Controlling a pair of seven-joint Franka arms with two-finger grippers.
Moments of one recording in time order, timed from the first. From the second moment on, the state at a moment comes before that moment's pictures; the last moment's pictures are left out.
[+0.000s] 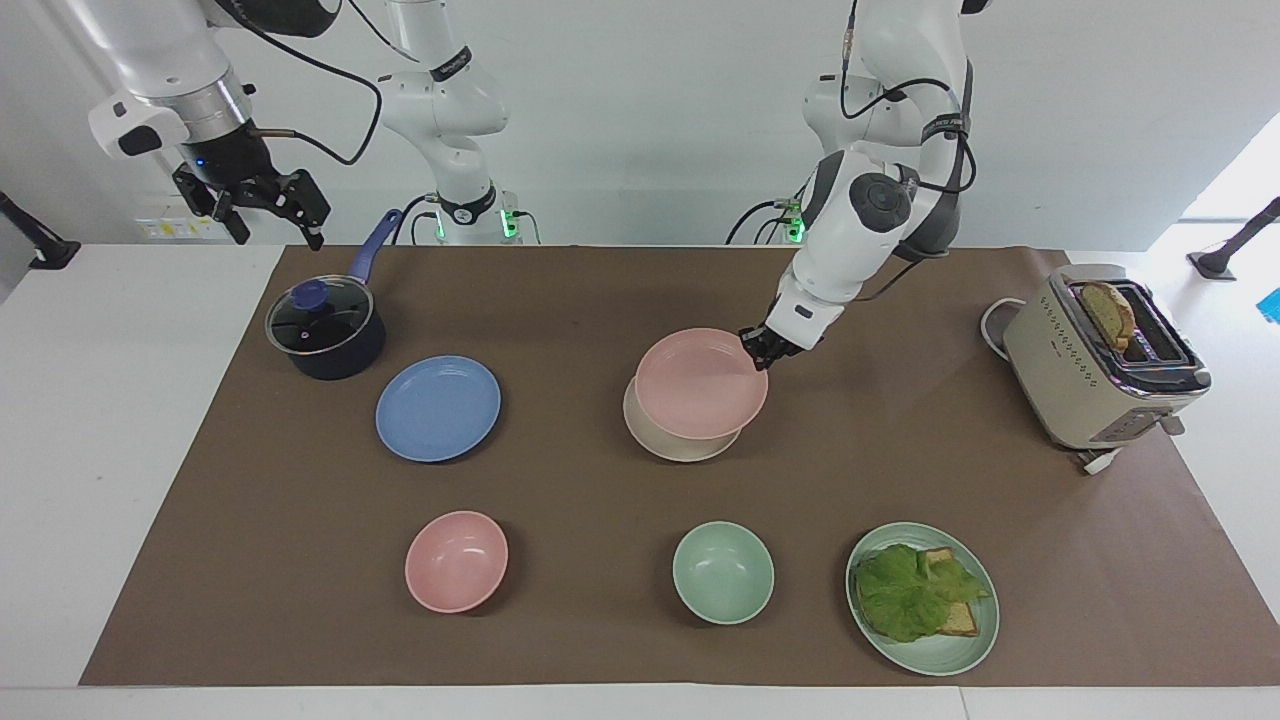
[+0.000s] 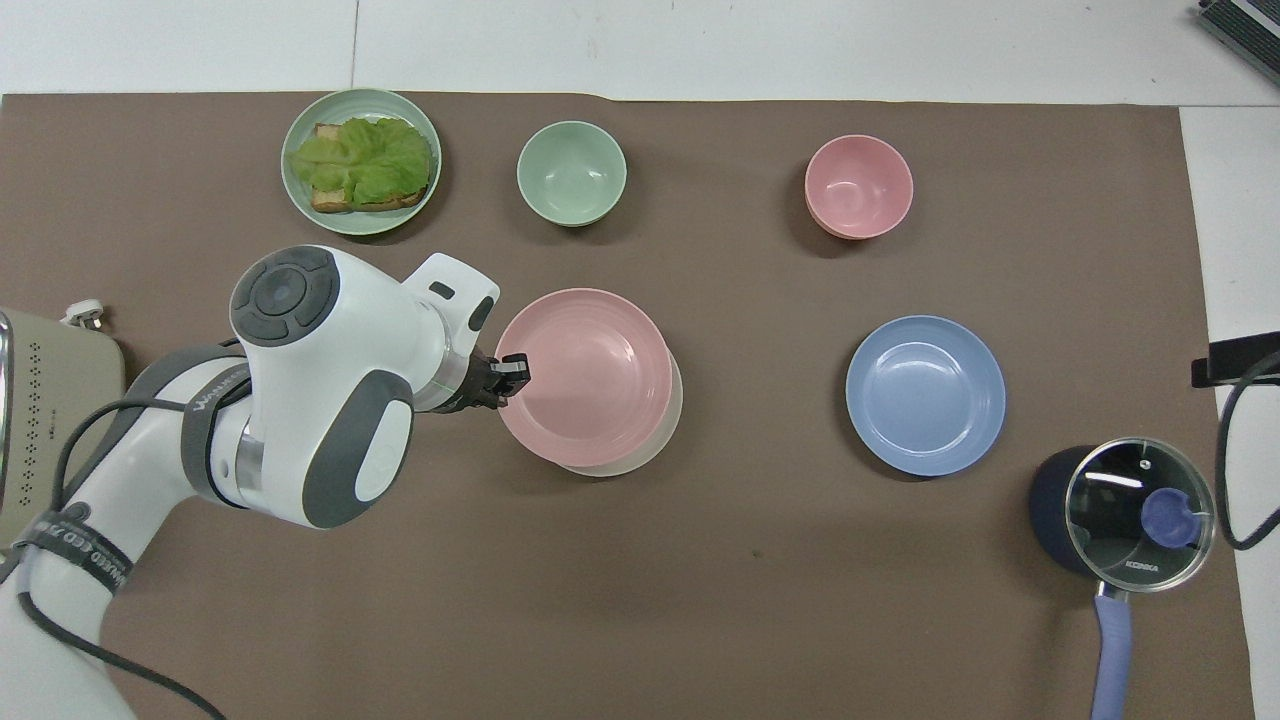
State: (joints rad) left arm -0.38 0.14 -0.08 -1.97 -0.23 2.11 -0.51; right arm -0.06 -0.12 -0.07 -1.68 -0.02 1.57 -0.01
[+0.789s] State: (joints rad) left arm -0.41 0.17 -0.08 -2.01 -0.23 2.17 -0.52; right arm -0.06 -0.12 -0.07 -1.68 -0.02 1.57 -0.01
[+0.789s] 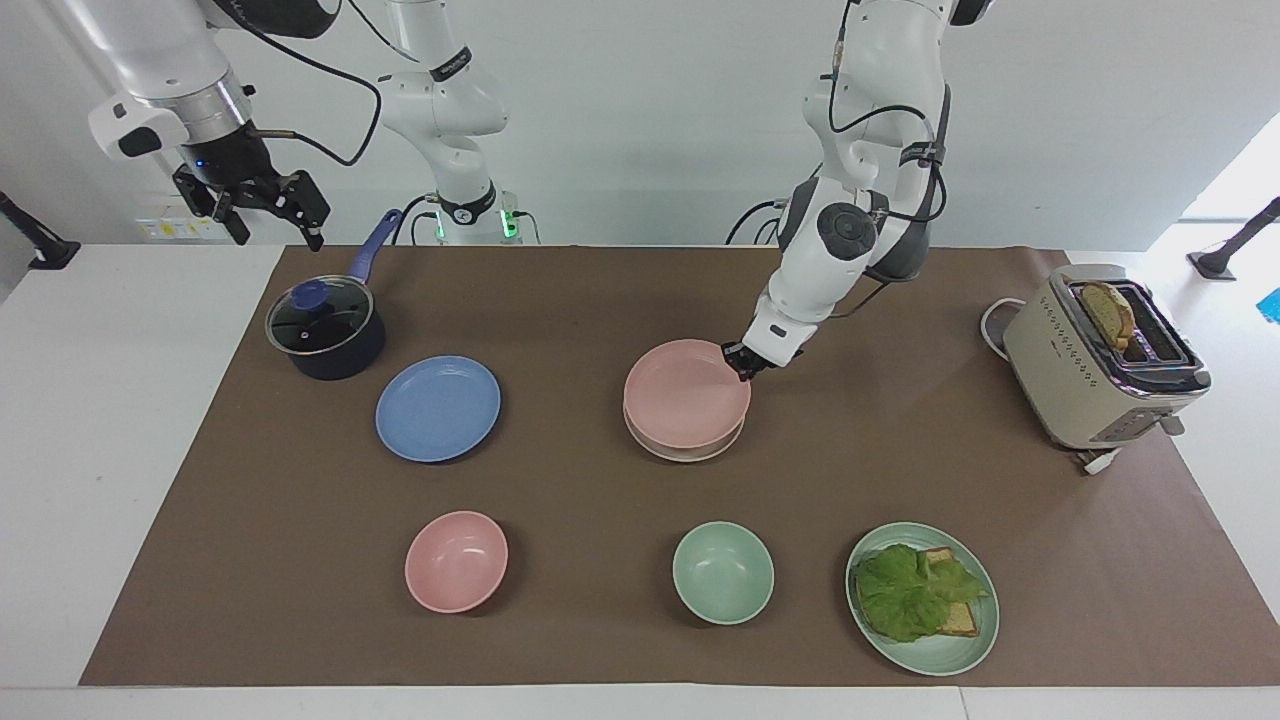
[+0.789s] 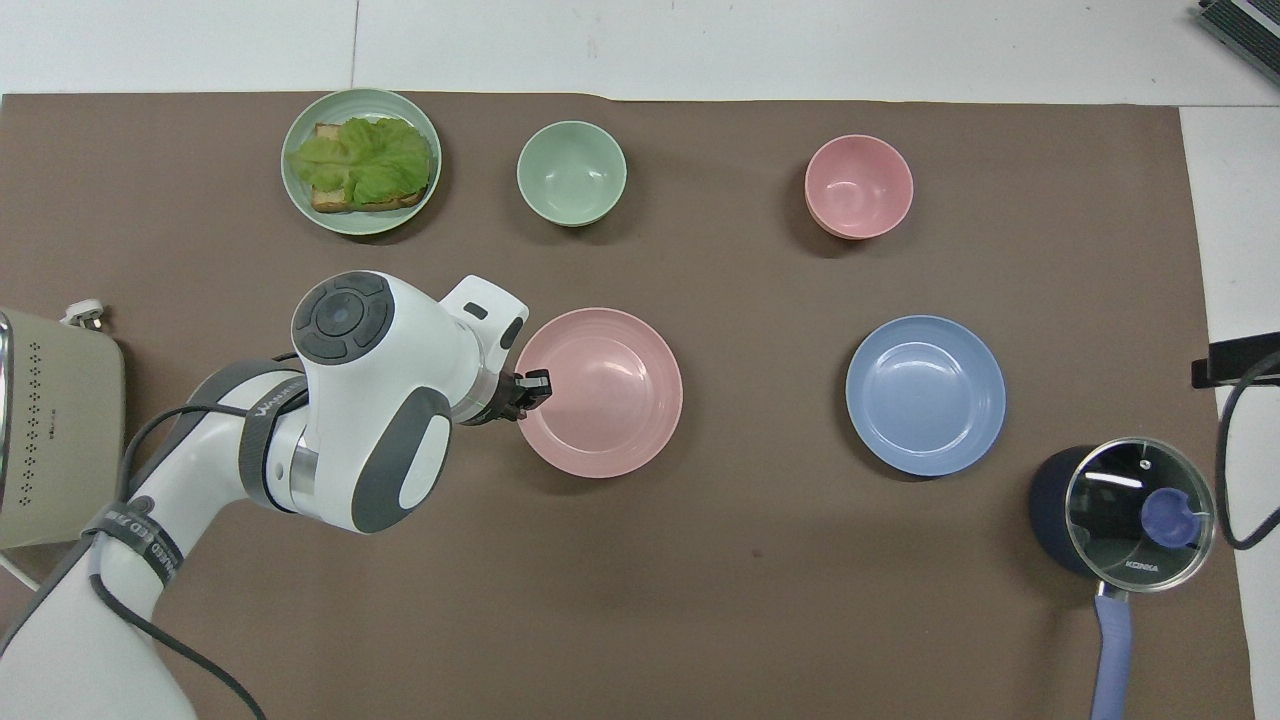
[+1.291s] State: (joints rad) left arm -0.41 0.17 -0.08 -2.01 -0.23 2.18 -0.52; right arm -0.06 -0.12 -0.07 -1.69 -0.02 1.58 -0.01
